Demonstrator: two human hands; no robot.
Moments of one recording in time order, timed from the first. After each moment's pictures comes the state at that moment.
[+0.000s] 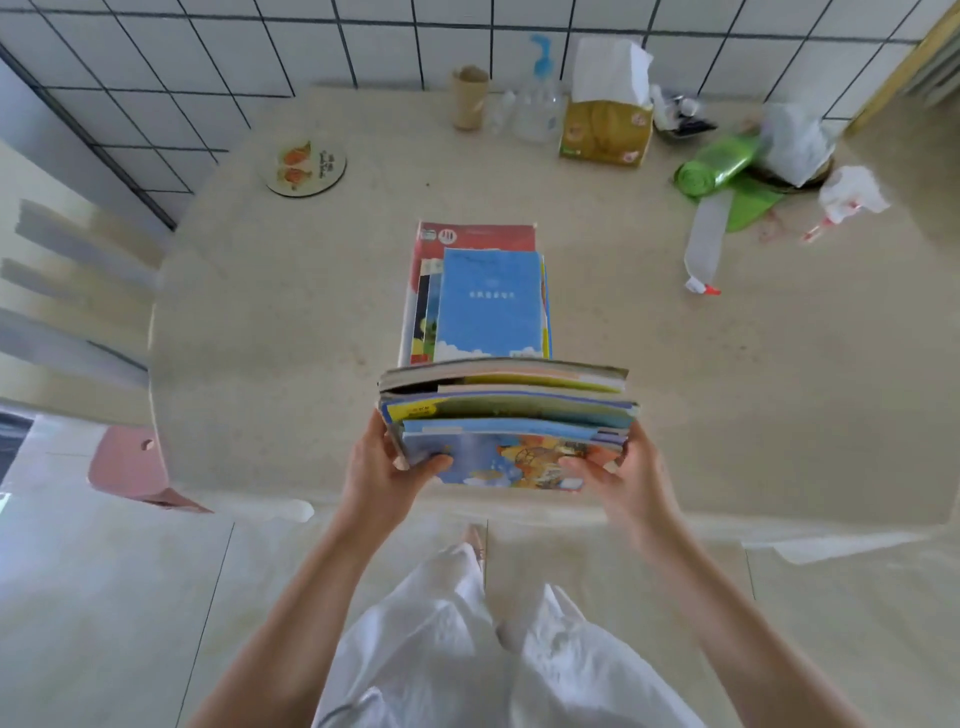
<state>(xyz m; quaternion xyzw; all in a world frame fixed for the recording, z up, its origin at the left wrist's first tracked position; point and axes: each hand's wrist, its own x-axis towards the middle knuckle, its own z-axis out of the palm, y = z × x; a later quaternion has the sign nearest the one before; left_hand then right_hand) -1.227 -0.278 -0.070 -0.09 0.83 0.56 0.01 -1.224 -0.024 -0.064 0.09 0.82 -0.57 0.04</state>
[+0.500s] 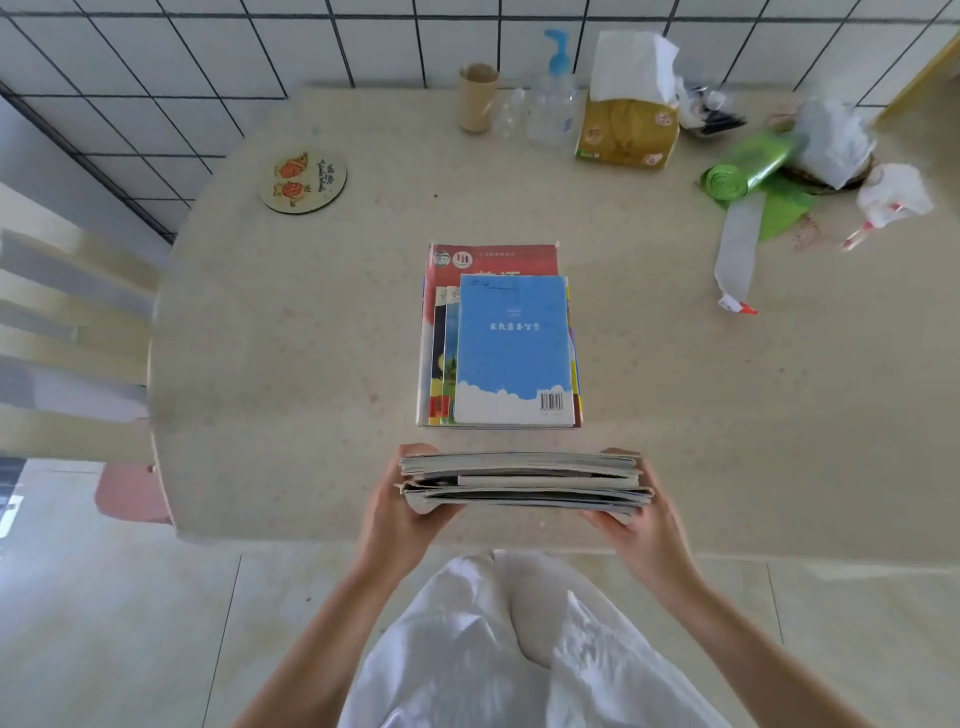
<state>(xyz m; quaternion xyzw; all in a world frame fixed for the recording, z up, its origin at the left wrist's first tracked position) -1.257 -0.304 -0.106 -0.05 0.84 0.53 0.04 -1.247 -0.033 -0.104 0.01 0.85 -0.52 0.00</state>
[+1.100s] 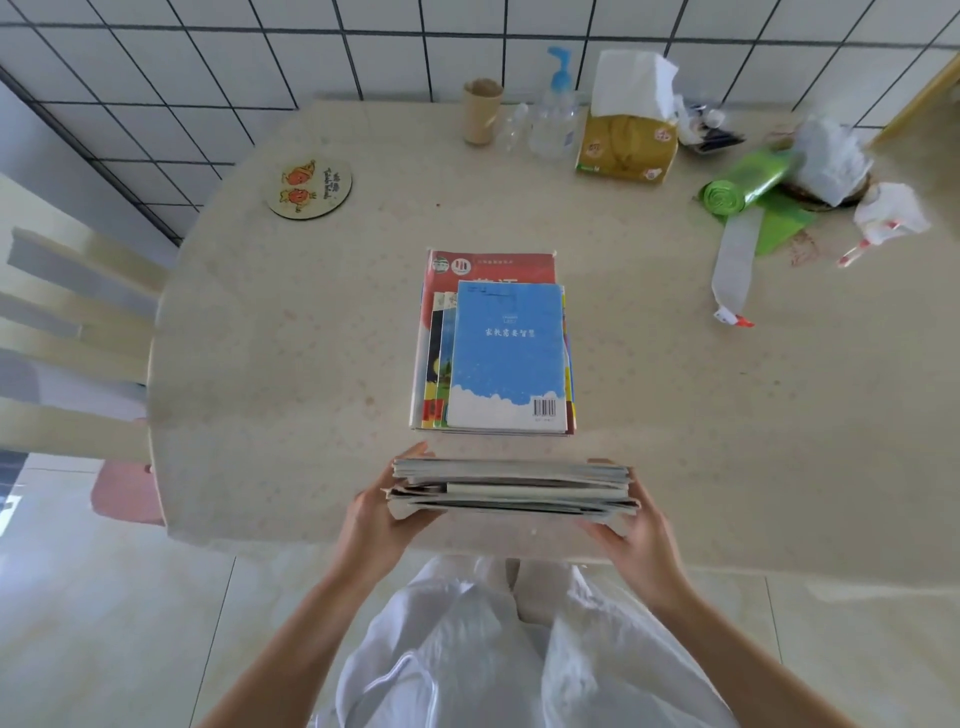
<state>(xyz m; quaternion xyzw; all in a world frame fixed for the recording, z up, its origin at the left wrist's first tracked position) -1.250 -0.321 -0.126 -0.04 0.86 0.50 0.06 -1.239 -0.022 -0.115 0.03 0.86 -0.51 0.06</state>
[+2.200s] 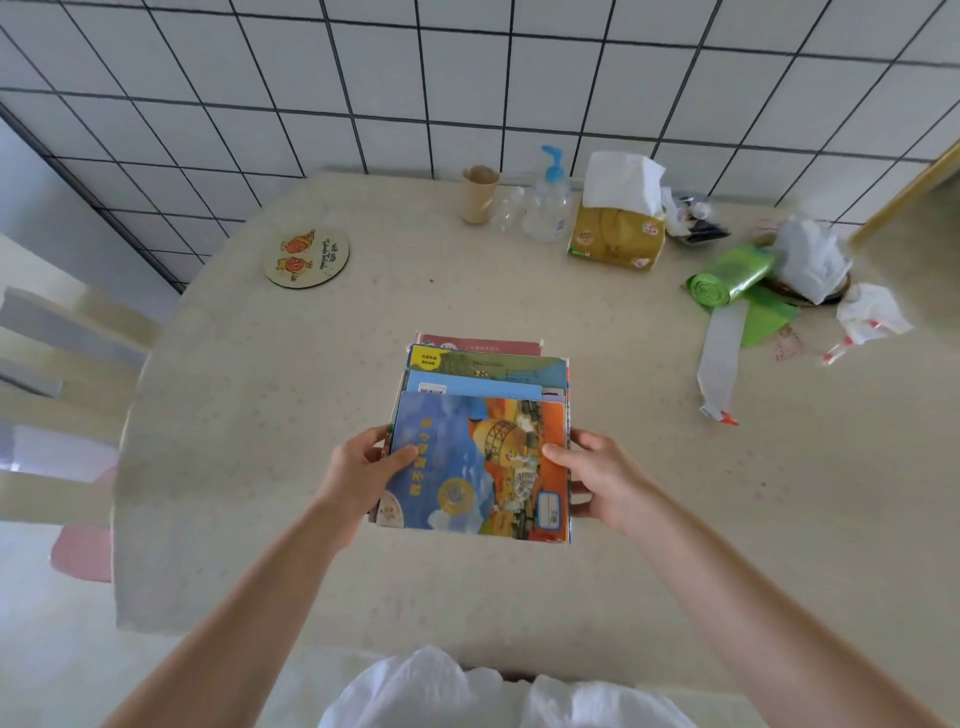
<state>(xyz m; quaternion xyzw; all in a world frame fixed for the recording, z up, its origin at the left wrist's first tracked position) -1.396 -0.300 -0.061 -0.27 0.69 0.66 0.14 -1.422 -0.041 -0.048 0.28 0.68 -0.60 0.31</state>
